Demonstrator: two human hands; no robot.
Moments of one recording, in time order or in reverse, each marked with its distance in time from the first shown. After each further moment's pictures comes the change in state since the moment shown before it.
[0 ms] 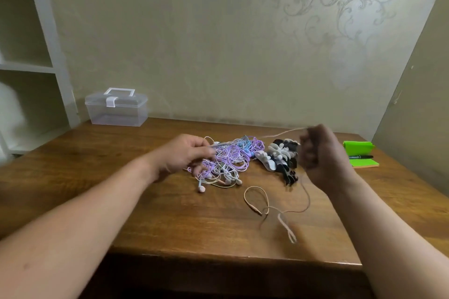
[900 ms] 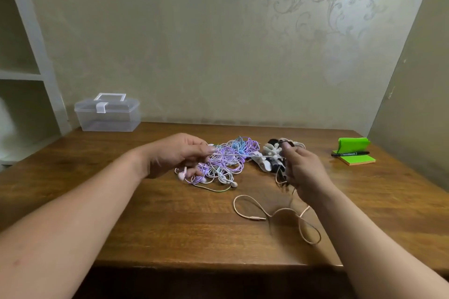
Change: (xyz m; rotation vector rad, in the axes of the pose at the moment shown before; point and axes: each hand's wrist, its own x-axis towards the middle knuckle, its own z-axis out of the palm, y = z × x) left_hand 0.016 0.009 -0.008 -0.026 -0.183 -0.071; right_hand 0.007 0.047 -0.010 -0.311 0.076 -0.013
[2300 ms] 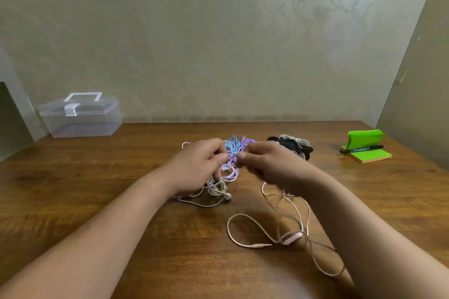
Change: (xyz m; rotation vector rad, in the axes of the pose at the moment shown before) left_hand 0.070 -0.008 0.046 0.510 0.260 0.160; right_hand 0.030 -0.015 0.032 -0.485 -0.581 -0.084
